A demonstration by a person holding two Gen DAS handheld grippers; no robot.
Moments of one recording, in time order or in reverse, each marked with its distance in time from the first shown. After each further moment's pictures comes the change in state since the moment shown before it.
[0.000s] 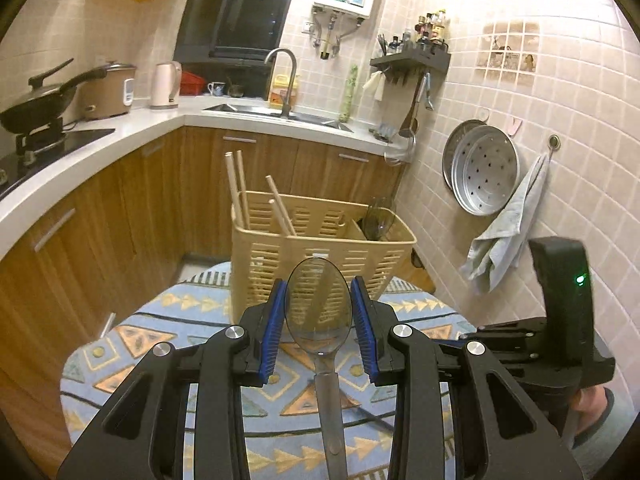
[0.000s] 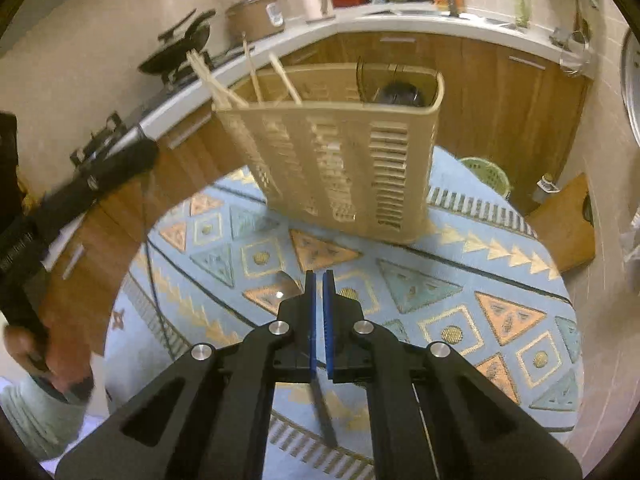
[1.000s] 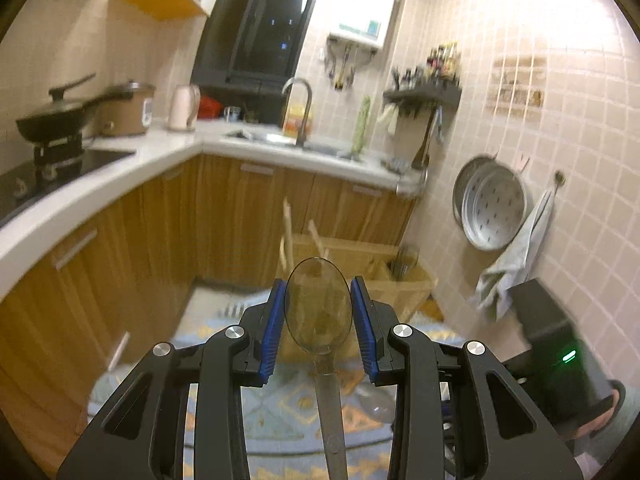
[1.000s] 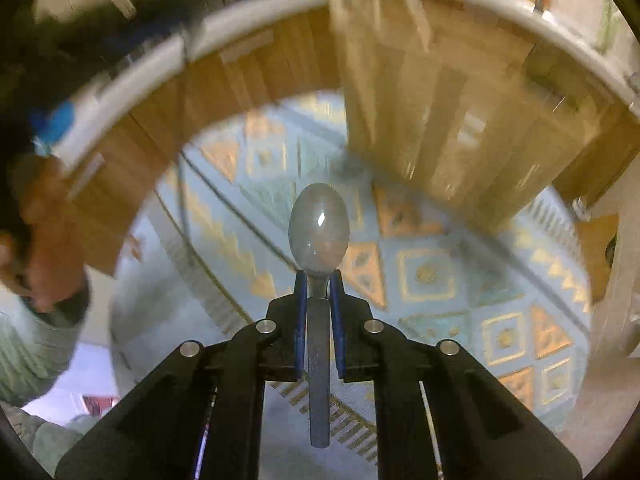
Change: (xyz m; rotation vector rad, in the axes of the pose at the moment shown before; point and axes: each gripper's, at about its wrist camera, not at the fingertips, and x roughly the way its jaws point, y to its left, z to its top) left arm -0.030 0.027 0.023 -0.023 -0.134 0.018; right arm -0.007 0.054 0.017 -0.227 0.092 0.036
